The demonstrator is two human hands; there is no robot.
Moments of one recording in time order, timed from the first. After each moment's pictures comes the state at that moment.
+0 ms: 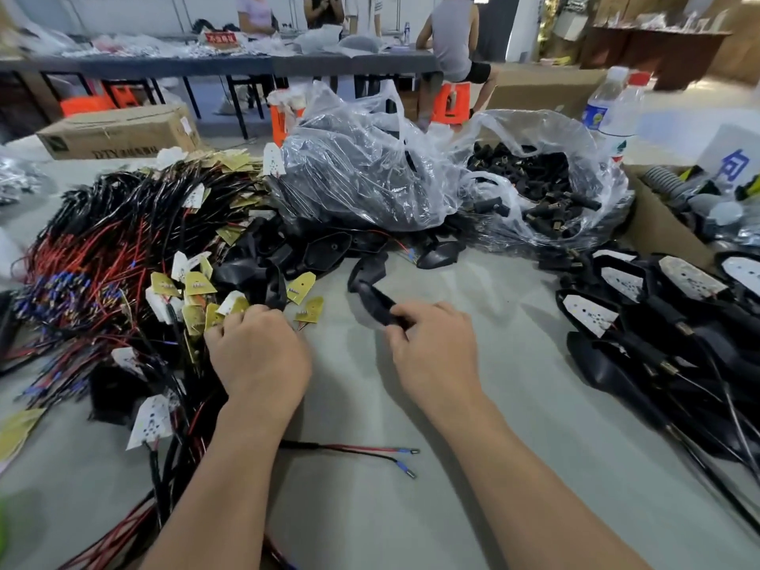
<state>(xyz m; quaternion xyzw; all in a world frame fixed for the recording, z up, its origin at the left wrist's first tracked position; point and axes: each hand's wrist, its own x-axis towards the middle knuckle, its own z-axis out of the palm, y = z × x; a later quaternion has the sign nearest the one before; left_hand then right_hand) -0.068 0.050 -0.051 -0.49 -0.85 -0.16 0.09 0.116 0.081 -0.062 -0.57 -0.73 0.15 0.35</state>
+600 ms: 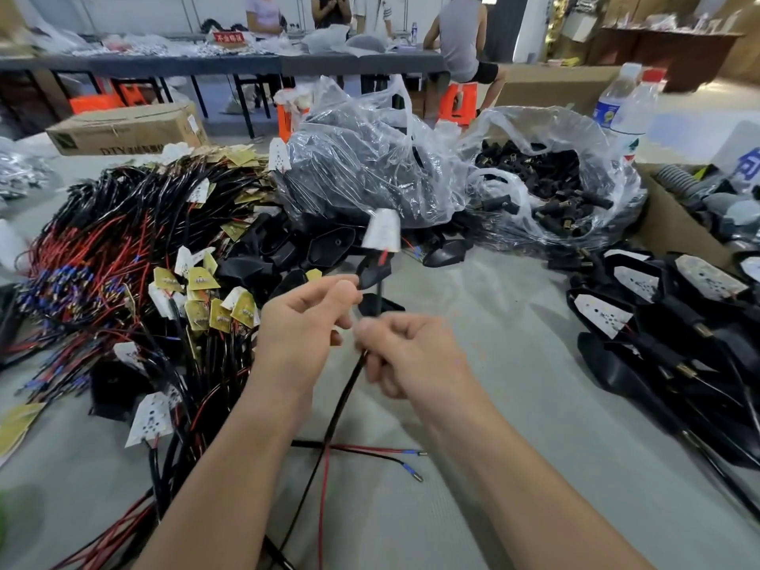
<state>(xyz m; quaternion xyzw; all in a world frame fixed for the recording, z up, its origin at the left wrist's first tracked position) -0.029 0.037 -0.017 -0.38 -0.56 -0.62 -0.40 0.103 0.049 -0.032 -0.38 -0.54 0.61 0.42</state>
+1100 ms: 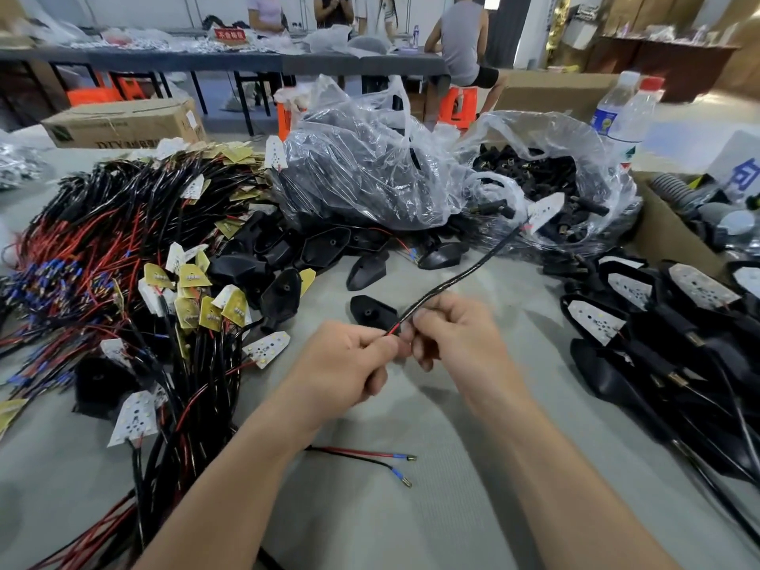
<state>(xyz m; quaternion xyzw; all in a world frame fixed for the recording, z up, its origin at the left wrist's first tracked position) -0.010 0.037 -0.039 -0.51 -0.58 -0.42 -0.47 0.144 0.083 -0.034 -0.44 -0.55 0.54 0.46</state>
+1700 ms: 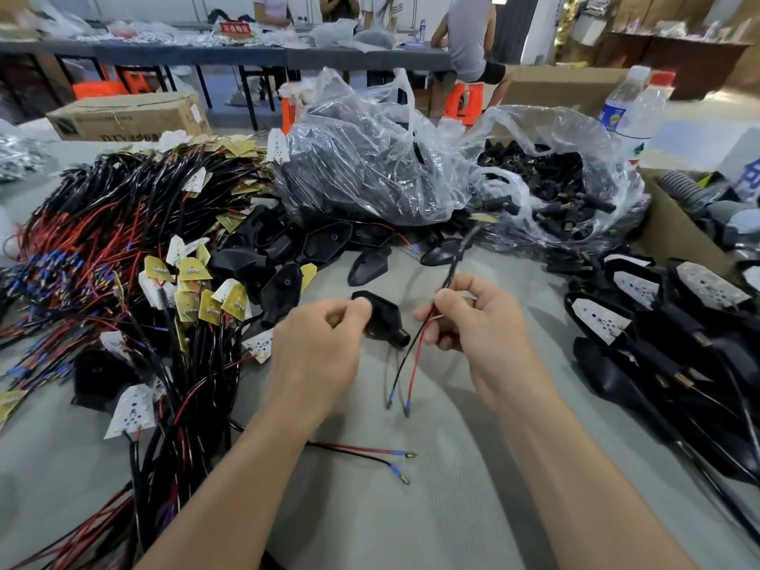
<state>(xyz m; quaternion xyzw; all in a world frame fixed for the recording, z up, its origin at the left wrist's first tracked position) -0.017 0.045 -0.049 -0.50 -0.72 -0.44 -0.20 0.156 0.086 -0.029 -0.43 -0.52 0.54 0.50</state>
